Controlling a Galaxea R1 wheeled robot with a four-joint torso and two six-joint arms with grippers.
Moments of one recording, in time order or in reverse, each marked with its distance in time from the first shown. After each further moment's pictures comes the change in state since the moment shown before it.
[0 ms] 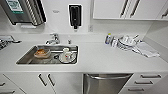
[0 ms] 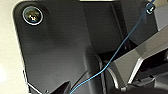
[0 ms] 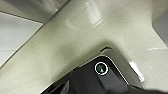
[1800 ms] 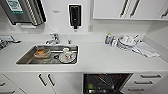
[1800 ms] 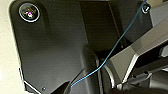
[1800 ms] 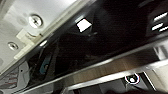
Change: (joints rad) left arm 0.014 -0.006 0.013 0.002 -0.034 0.001; right arm 0.261 -0.114 0.314 0.139 -0.277 -0.059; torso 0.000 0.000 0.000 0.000
